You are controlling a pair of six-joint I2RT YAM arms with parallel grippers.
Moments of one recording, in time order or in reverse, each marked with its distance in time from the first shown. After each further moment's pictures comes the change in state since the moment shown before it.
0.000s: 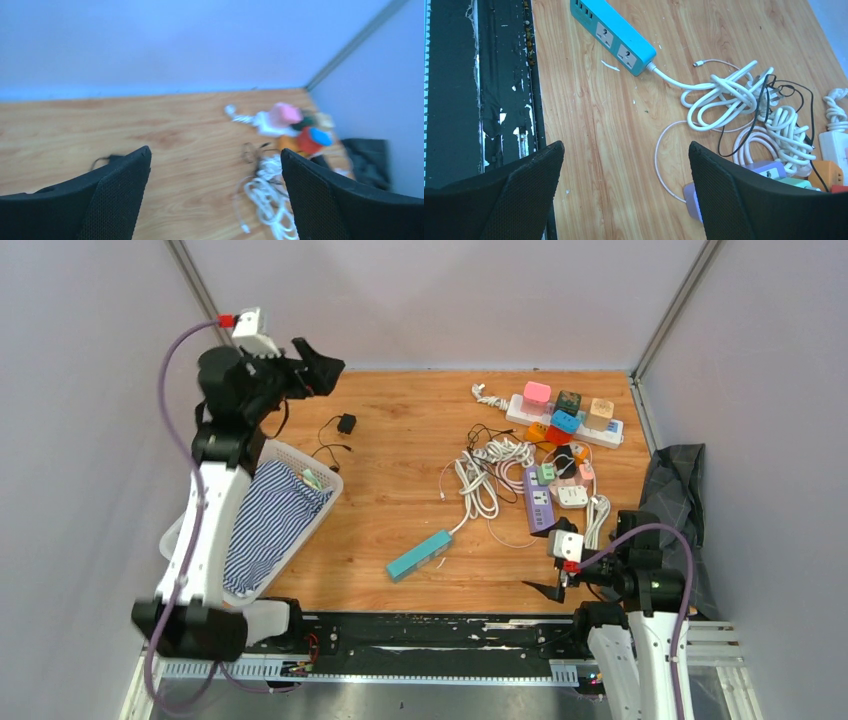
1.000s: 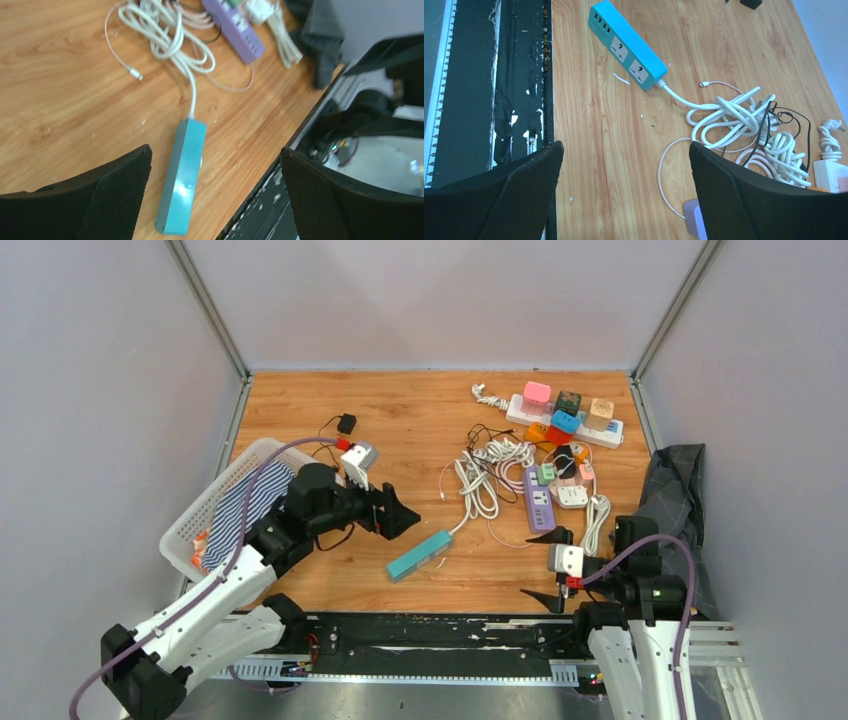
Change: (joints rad) left arm -0.545 -0.538 -0.772 0.131 0.021 -0.127; right arm 0.047 -0.063 0.000 -0.051 -0.047 -0.073
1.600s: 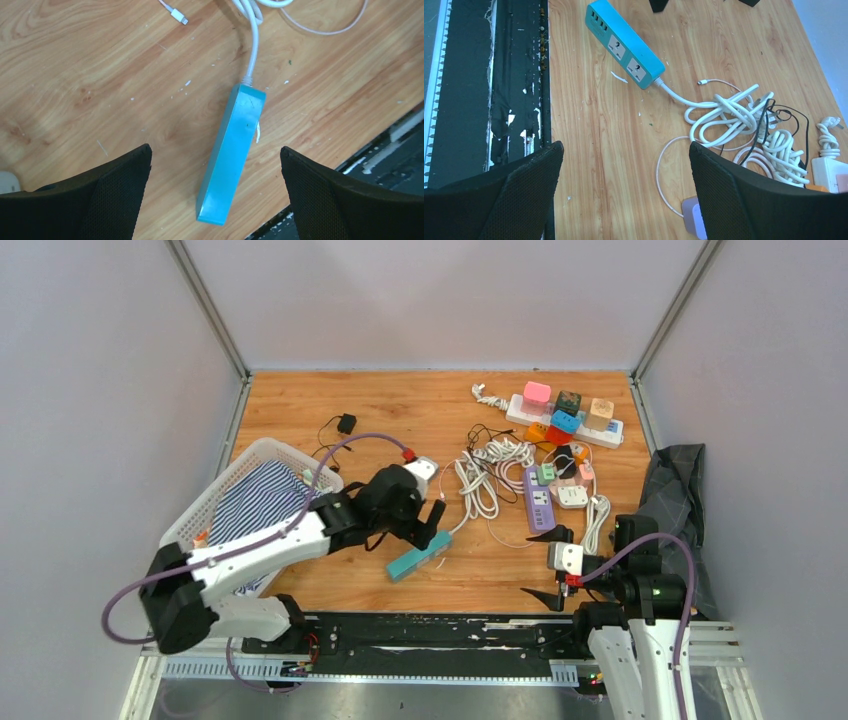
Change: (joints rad) left arm -0.323 0.309 0.168 -0.258 -0.480 0.133; right arm 0.000 0.014 0.000 0.013 0.008 0.014
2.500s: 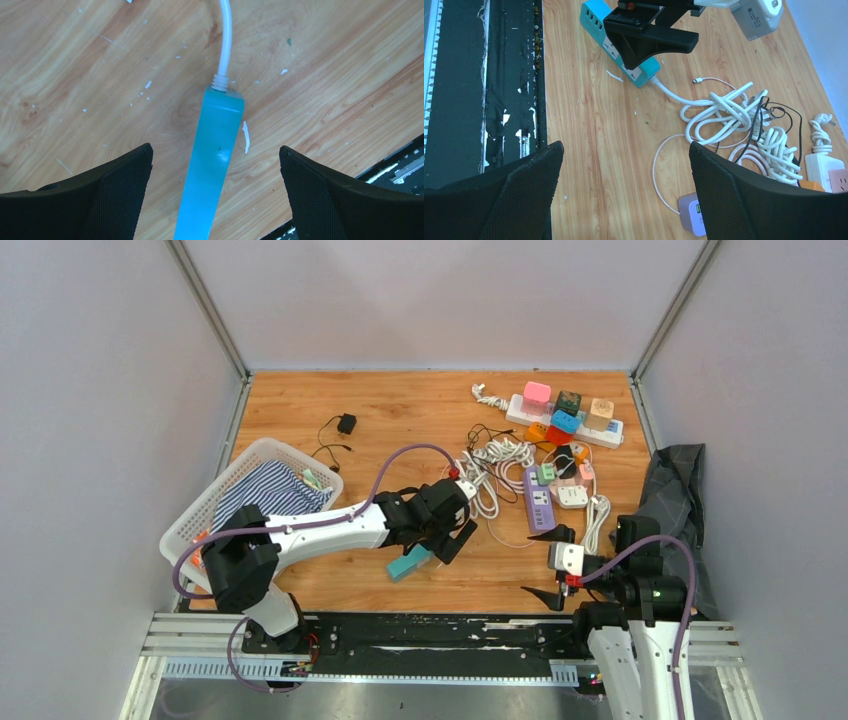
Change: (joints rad) left arm -0.146 0.439 0.218 -0.082 -0.071 0.018; right arm -0.019 -0.014 0.000 0.009 0.003 0.004
